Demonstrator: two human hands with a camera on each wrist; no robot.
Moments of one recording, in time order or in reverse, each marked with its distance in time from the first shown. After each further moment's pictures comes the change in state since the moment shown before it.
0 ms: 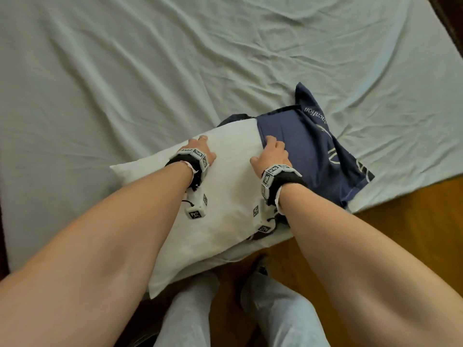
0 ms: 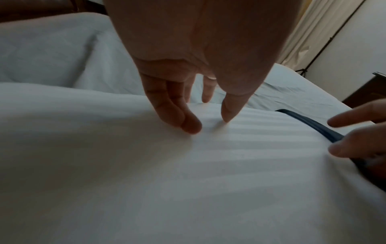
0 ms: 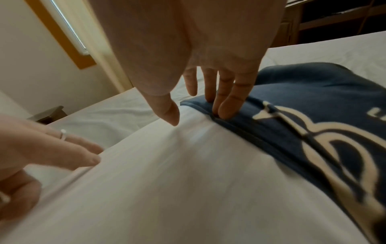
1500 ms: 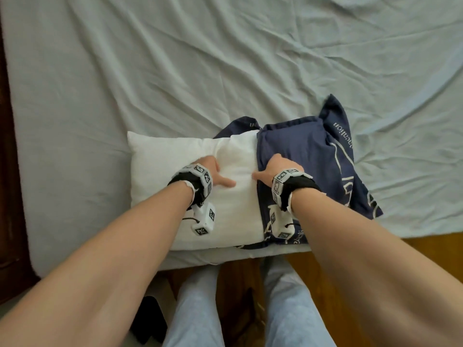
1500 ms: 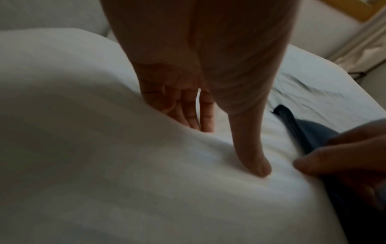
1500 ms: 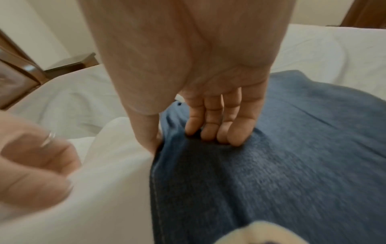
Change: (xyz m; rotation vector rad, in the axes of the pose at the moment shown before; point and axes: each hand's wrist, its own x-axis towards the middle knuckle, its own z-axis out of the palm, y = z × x) left_hand -0.003 0.040 -0.007 -0.153 -0.234 -0.153; right_hand 0.087 -0.002 -0.048 -0.426 -0.406 -0.106
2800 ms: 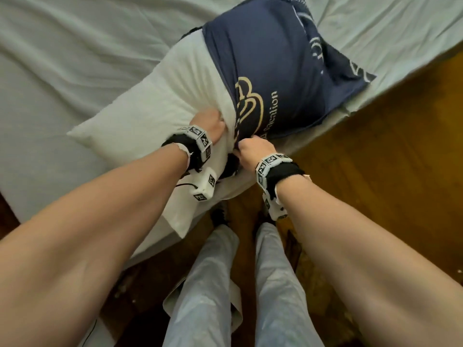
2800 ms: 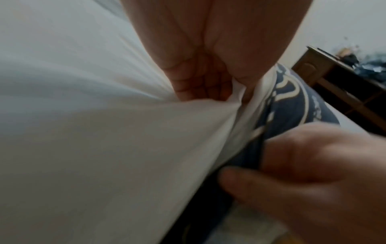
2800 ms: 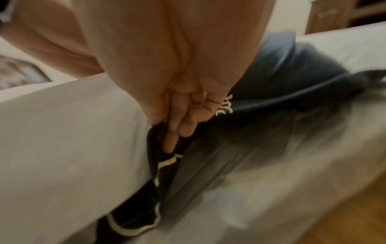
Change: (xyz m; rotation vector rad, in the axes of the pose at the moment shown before) left_hand -0.057 0.009 0.146 0.489 0.209 0.487; right_hand -0.095 0.050 0.236 0.243 0.138 -0.146
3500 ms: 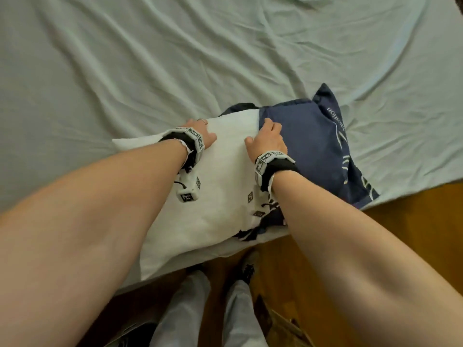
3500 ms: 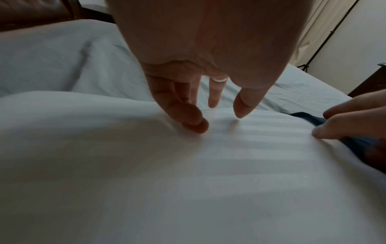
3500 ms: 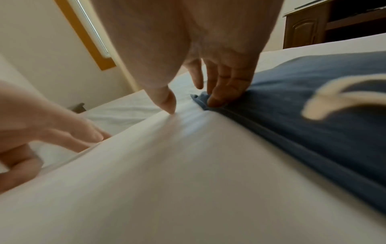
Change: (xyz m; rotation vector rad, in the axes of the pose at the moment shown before) left_hand 0.063 -0.129 -0.094 -0.232 0.014 -0.342; right_hand 0.102 -0.107 -0.130 0.099 0.398 0.160
